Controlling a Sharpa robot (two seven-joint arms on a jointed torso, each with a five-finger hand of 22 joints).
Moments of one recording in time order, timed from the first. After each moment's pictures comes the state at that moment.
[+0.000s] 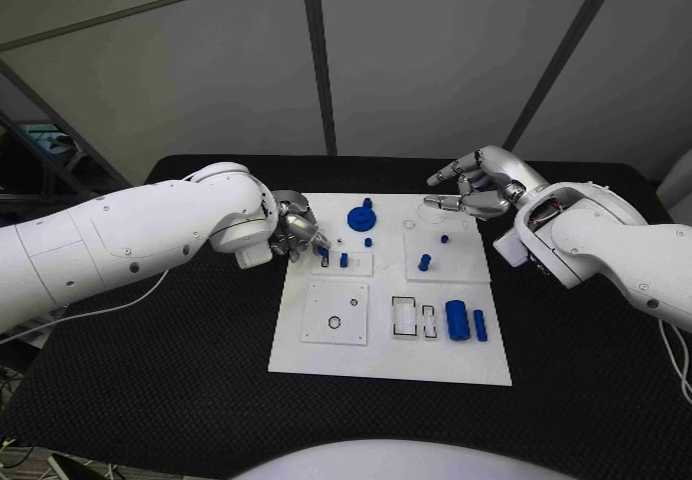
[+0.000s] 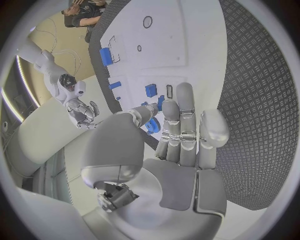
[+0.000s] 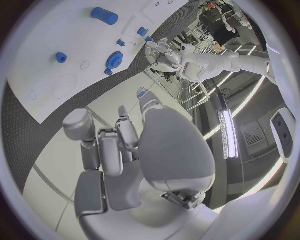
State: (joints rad) left arm 1.27 -0.78 0.02 1.44 -0.90 0.11 -0.59; left_hand 1.12 -0.14 0.69 0.08 0.16 0.96 0.06 0.65 0.46 1.30 -0.02 0.90 0.67 1.44 -0.06 0.50 0.62 0.12 1.30 0.04 1.24 1.17; right arm 1.18 -0.82 0.11 1.55 -1.07 -0.39 -0.08; right_hand 1.40 -0.14 0.08 0.22 0.32 0.93 0.16 0.14 0.07 1.35 0.07 1.29 1.27 1.47 0.01 1.52 1.31 0.10 1.26 0.10 1.26 0.98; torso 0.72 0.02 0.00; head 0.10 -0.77
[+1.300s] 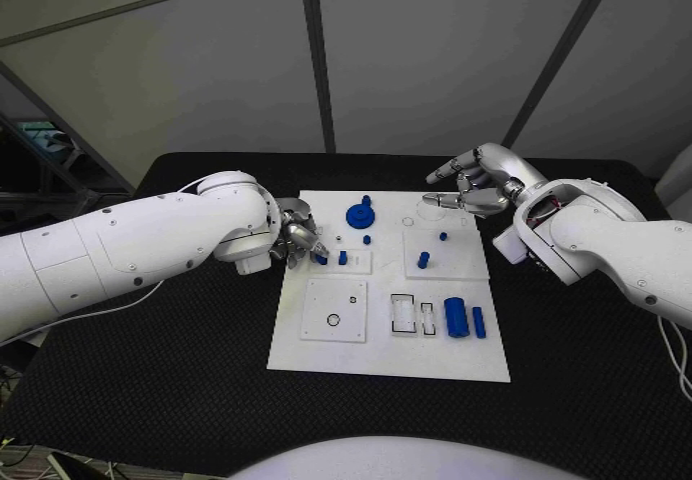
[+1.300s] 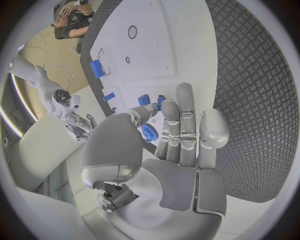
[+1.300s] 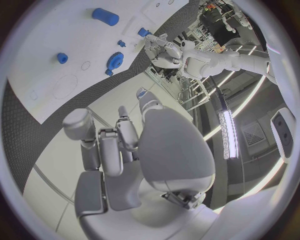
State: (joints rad) left arm 1.24 -0.78 0.02 1.48 -1.02 0.12 -0.61; left_hand 1.10 -0.16 0.72 0.06 0.17 0.96 0.05 0.66 0.46 1.32 -0.03 0.90 0.66 1.43 -0.07 0.50 0.62 0.12 1.31 0.04 1.25 1.18; right arm 1.18 -0.82 0.11 1.55 -1.07 -0.38 -0.08; right_hand 1.40 -0.13 0.08 0.22 0.32 0.93 0.16 0.14 0.07 1.35 0.07 1.29 1.27 1.46 0.00 1.52 1.31 0.10 1.26 0.10 1.26 0.98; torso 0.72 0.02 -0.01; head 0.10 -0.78
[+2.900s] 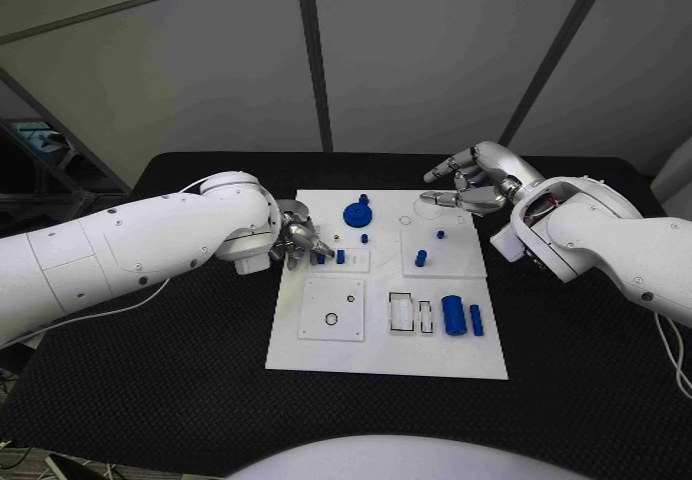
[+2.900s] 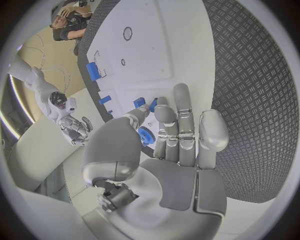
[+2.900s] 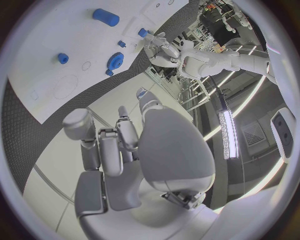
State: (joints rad) left arm 1.24 -0.76 0.01 1.44 -1.03 0.15 -0.63; left_hand 0.95 -0.14 0.43 0.11 0.14 1.05 0.02 0.64 0.39 1.38 -0.05 0.94 0.73 1.44 -0.08 0.50 0.62 0.13 1.33 0.03 1.26 1.21; right arm 1.18 -0.82 0.11 1.55 -1.07 -0.38 -0.08; right_hand 1.40 -0.14 0.08 0.22 0.32 0.93 0.16 0.14 0.07 1.35 0.07 1.29 1.27 1.46 0.00 1.52 1.31 0.10 1.26 0.10 1.26 0.97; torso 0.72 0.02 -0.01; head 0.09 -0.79
